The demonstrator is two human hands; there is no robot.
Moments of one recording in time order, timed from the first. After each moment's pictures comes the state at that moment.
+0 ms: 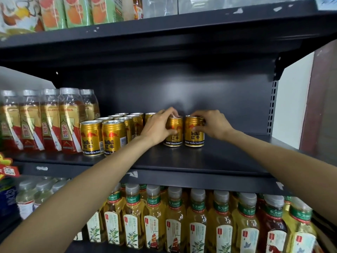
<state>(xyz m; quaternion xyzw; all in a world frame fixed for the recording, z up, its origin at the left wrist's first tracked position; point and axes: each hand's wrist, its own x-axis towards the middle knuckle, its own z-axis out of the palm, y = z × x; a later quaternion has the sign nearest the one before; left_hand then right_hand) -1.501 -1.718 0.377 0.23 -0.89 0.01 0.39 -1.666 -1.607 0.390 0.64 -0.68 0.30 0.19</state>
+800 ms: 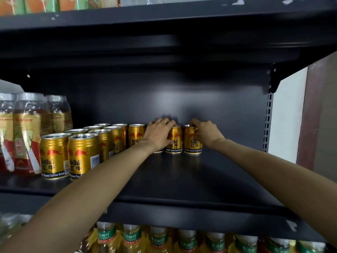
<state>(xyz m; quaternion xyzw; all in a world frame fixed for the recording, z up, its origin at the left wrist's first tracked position) -1.585 -1.780 0.382 0.27 -0.89 0.20 0.30 -1.724 -1.663 0.390 0.59 -0.75 0.24 0.20</state>
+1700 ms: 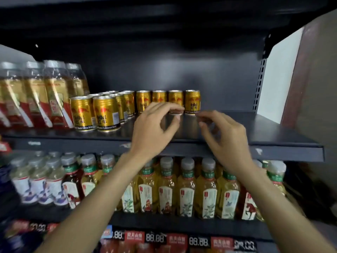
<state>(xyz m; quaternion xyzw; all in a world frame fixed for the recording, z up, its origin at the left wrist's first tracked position) -1.451 -1.600 0.333 0.10 -0.83 -0.03 0.56 -1.597 -1.489 0.313 0.61 -0.55 0.46 0.34</state>
